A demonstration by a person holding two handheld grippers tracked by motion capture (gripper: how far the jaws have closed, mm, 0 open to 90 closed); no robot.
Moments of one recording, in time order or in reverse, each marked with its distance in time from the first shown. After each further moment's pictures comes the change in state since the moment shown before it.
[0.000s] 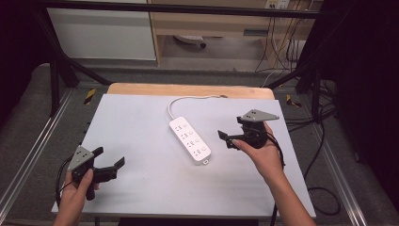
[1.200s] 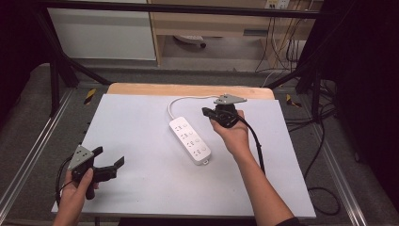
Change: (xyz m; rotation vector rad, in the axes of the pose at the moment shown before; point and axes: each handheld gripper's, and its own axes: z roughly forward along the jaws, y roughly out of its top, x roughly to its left) left arm 0.002 0.000 0.001 0.007 0.005 0.004; right arm 0.002 0.026 0.095 -0.021 0.041 -0.008
